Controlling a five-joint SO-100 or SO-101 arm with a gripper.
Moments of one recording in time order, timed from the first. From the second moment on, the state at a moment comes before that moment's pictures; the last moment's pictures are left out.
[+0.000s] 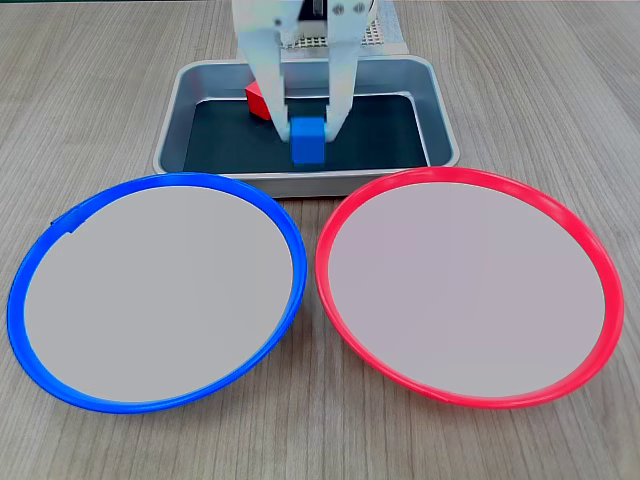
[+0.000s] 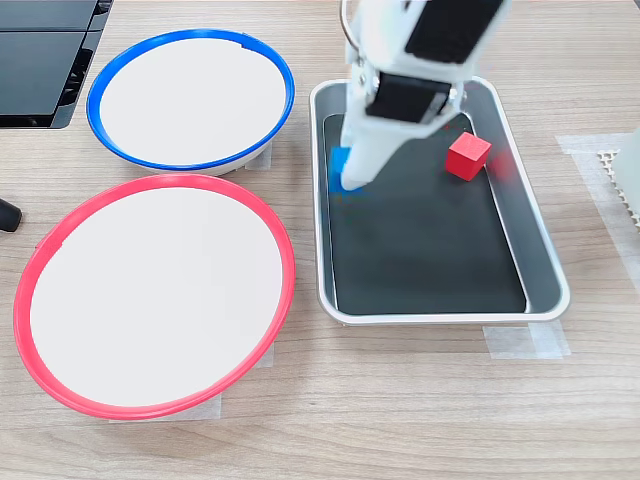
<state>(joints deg) 3.4 96.4 104.9 68.0 -90.3</state>
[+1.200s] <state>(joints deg) 20.5 96.1 88.6 107.3 -135.2</state>
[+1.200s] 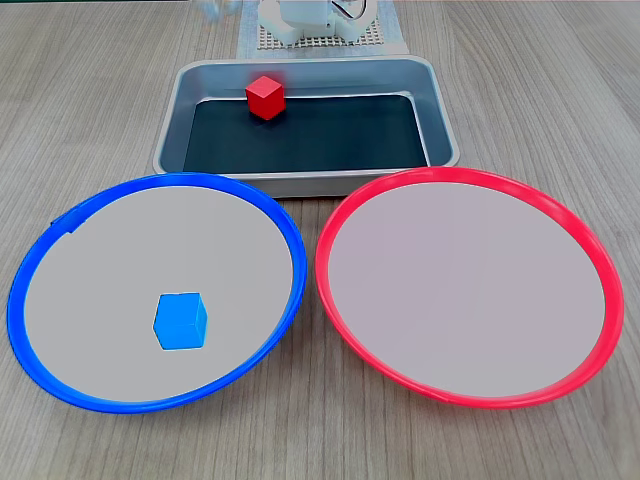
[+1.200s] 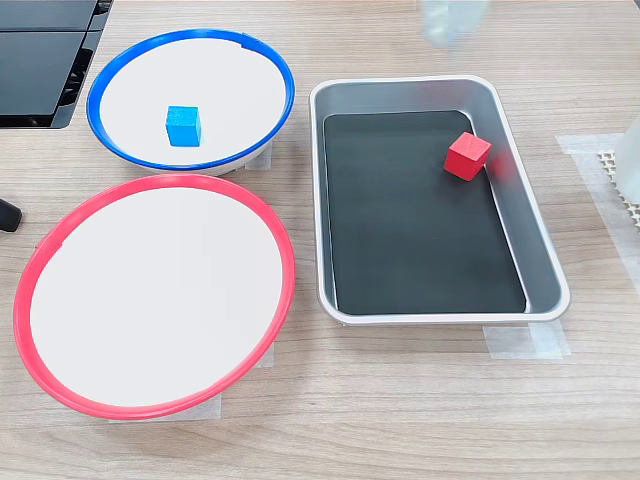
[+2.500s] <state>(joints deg) 19.3 103.4 127.5 67.0 -145.4</state>
